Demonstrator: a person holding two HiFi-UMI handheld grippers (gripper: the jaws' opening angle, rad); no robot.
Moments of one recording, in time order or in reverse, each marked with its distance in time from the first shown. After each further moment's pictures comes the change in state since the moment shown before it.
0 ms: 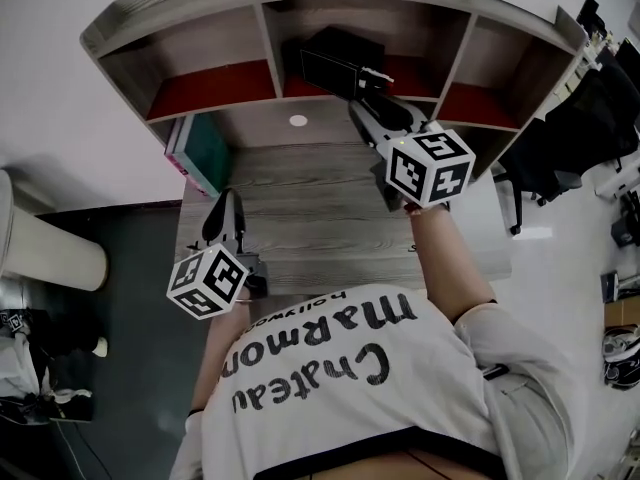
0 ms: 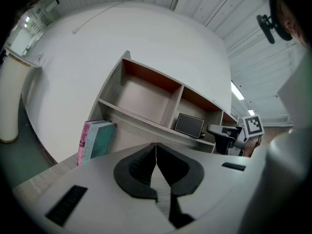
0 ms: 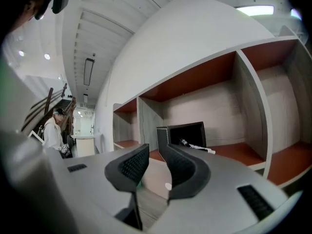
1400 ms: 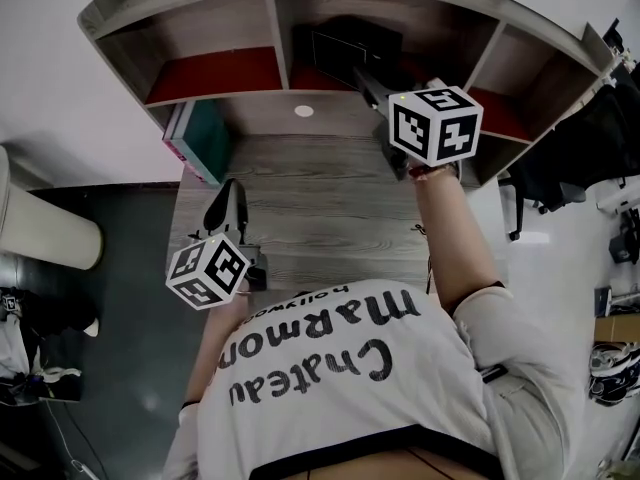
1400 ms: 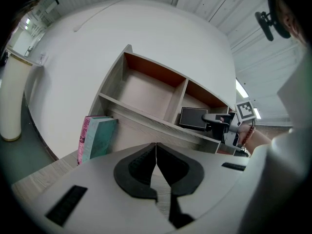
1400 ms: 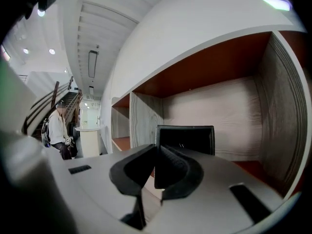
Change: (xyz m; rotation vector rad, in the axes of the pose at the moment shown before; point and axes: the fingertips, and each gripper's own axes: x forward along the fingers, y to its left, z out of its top) left arm 0.017 0.005 -0.012 -0.008 0.030 0.037; right arm 0.052 -0.015 0.023 -0.066 0.100 0.067
